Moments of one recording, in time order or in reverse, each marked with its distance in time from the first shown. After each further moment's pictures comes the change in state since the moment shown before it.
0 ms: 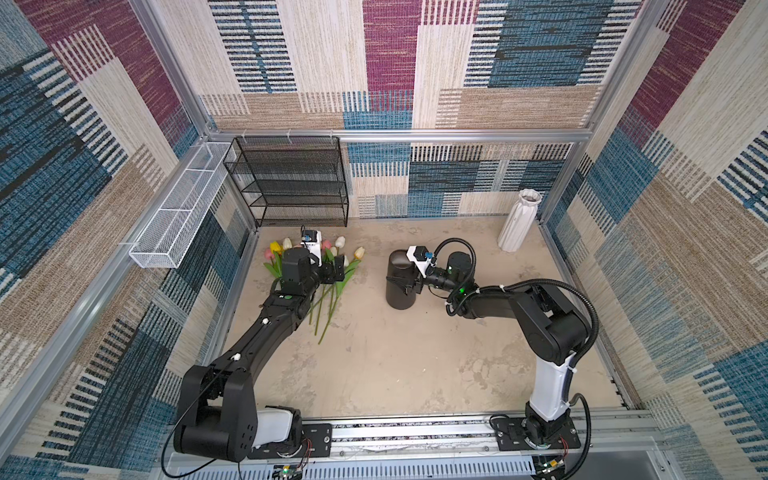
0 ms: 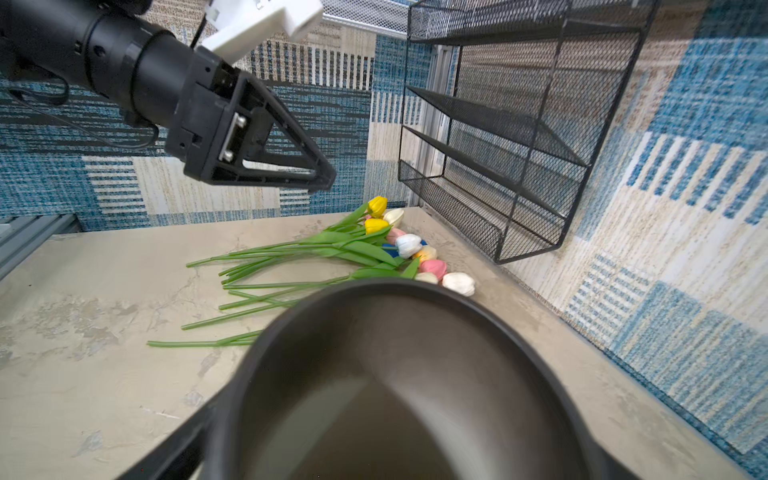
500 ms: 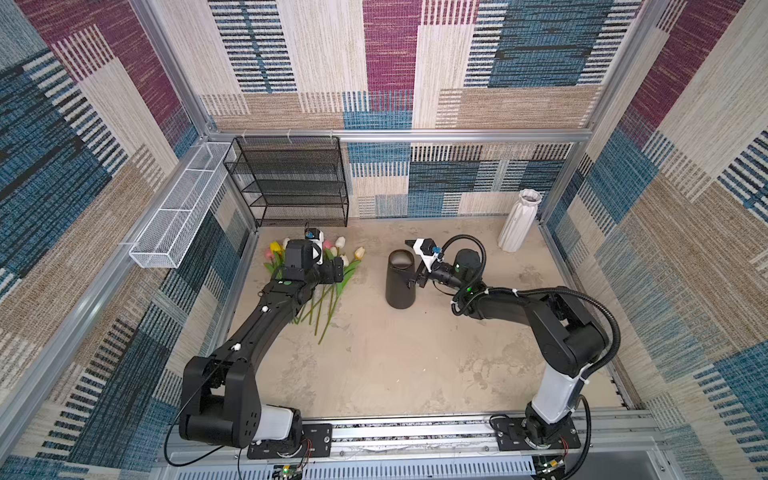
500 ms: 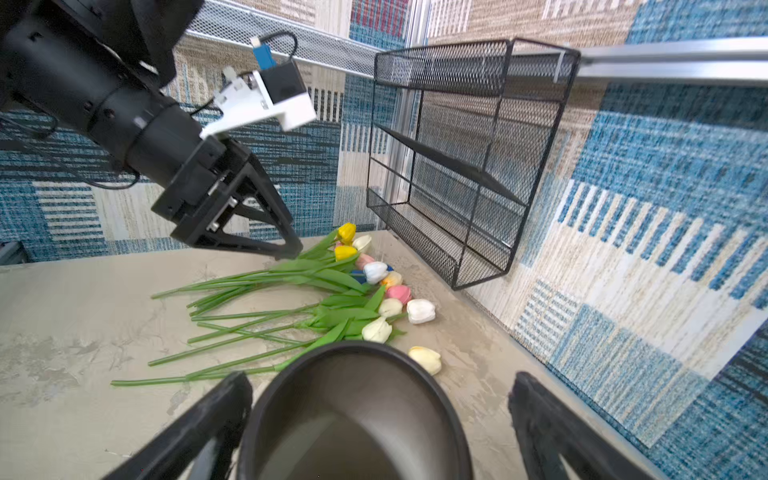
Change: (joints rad) left arm 0.004 0.050 0.142 -0.309 0.004 0.000; right arm -0.005 -0.148 -0.034 -0.061 0.095 -0.008
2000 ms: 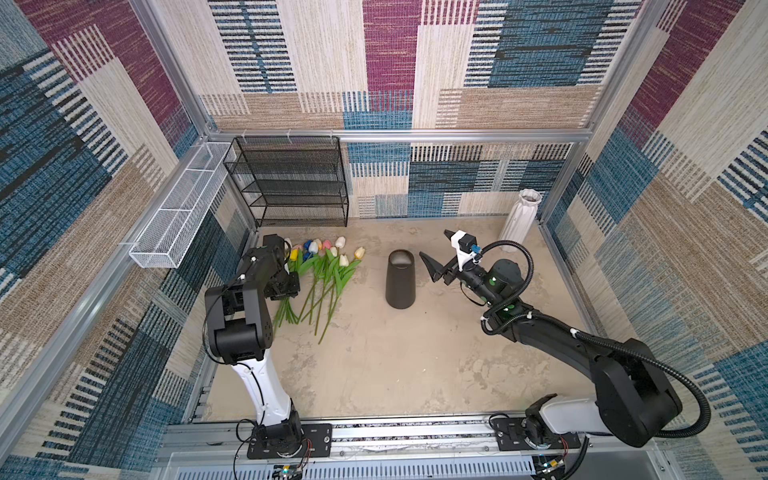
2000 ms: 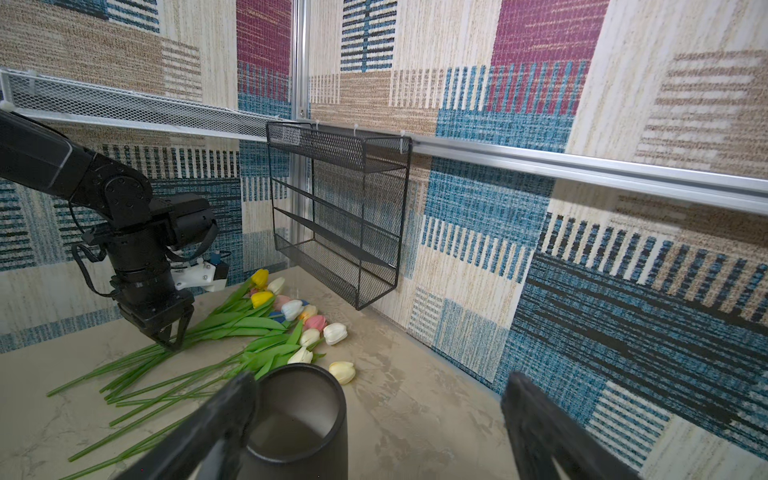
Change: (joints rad) left arm 0.316 0.542 0.428 -0.627 -0.108 0.051; right arm -0.018 -0.407 -0.206 -0.092 0.312 0.064
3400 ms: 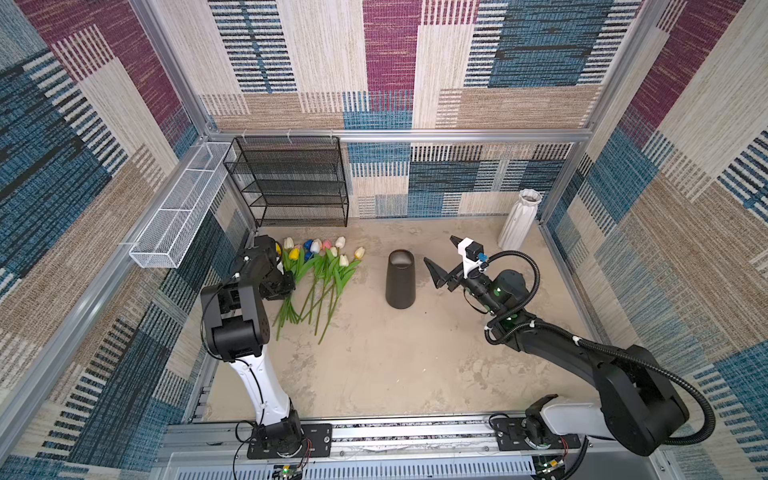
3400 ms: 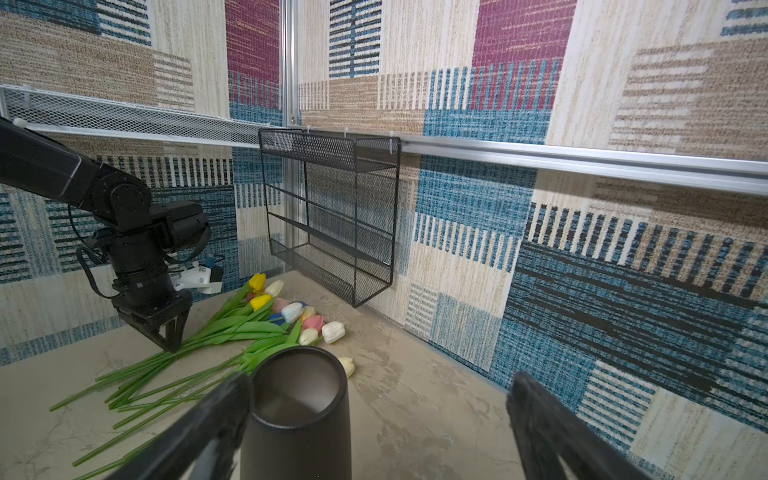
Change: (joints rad) left arm 0.048 0.036 0.033 -0.003 0.087 0.007; right arm 0.001 -0.053 -0.098 0.071 0.038 0.025
